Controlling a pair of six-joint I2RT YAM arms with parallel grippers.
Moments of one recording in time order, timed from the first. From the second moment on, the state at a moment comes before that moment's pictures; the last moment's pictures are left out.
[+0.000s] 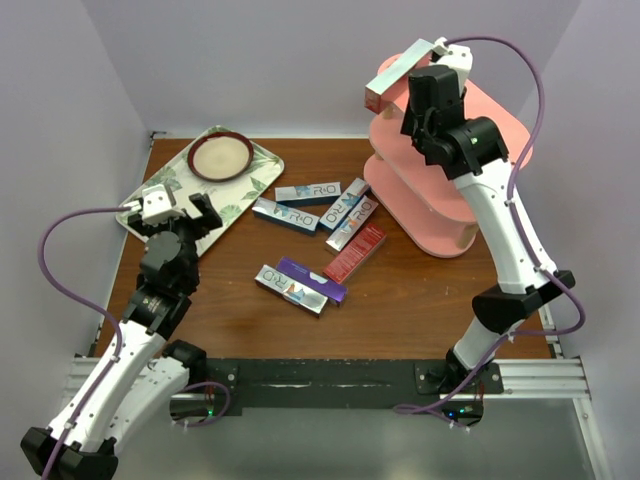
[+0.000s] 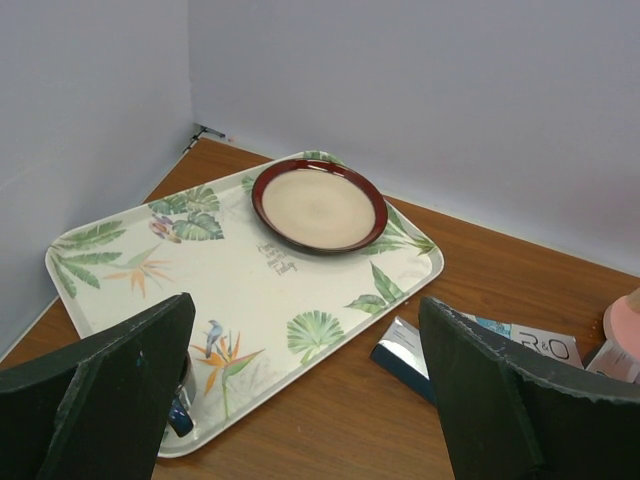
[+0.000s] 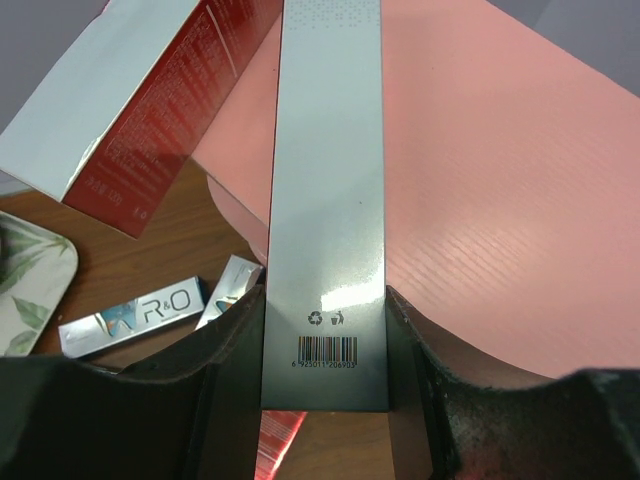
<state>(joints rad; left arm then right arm) -0.39 0.64 0.65 0.02 -0.66 -0.20 0.50 1.69 2.21 -1.01 0.70 0.36</state>
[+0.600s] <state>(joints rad) -0.39 0.64 0.65 0.02 -0.64 -0.20 0.48 1.69 2.22 -0.98 0.65 0.43</state>
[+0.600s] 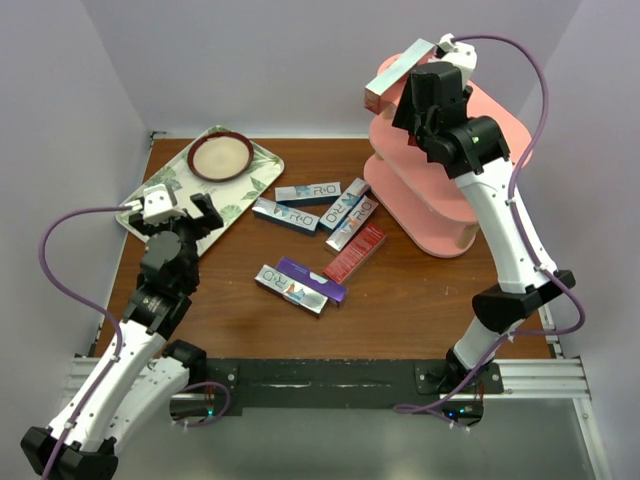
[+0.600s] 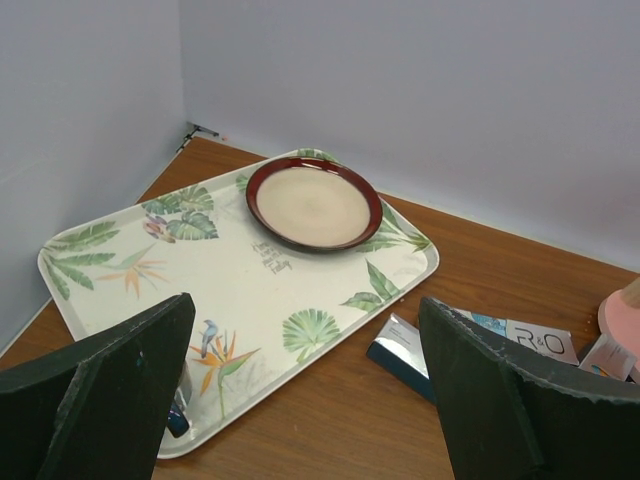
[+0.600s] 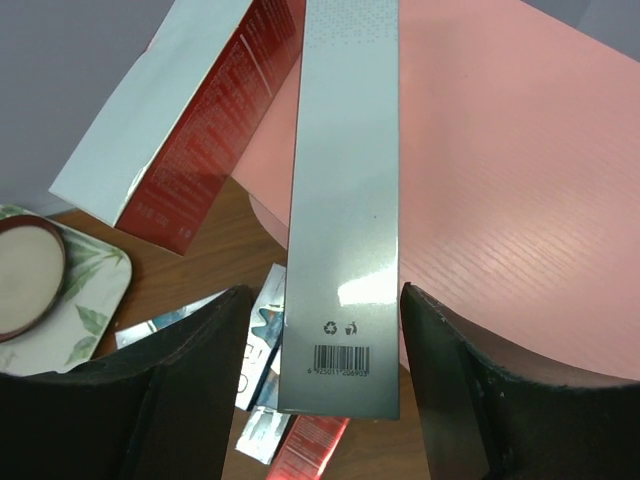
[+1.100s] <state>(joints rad) -0.39 0.65 0.65 0.02 -0.63 -0.20 0.48 1.61 2.12 -0.92 0.56 0.44</state>
